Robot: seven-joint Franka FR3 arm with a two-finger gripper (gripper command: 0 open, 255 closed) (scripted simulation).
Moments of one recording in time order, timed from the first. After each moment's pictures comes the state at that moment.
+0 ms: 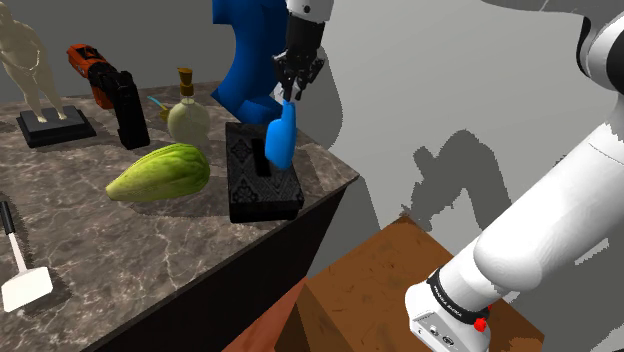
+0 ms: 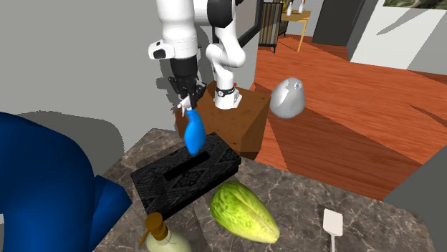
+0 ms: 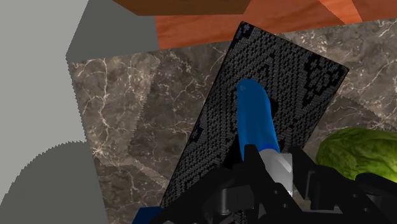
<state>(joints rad) -0.09 0.02 0.39 -1.77 0.00 1.78 0.31</state>
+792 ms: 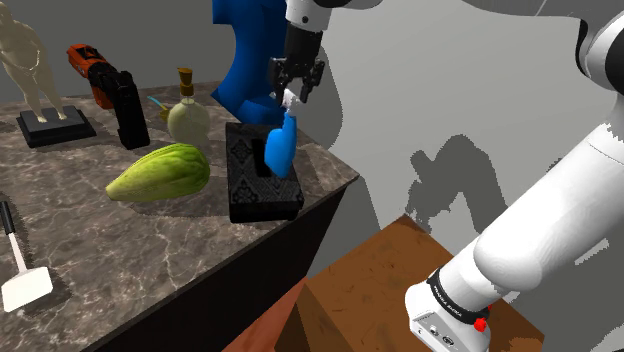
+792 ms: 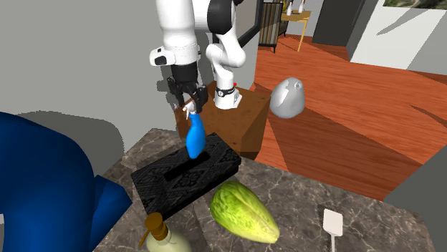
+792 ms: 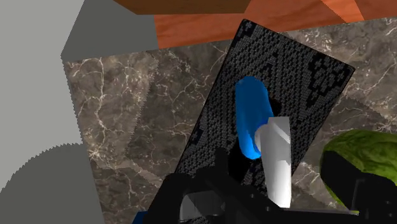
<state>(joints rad) -0.09 0.02 0.39 -1.81 0.00 1.83 0.31</state>
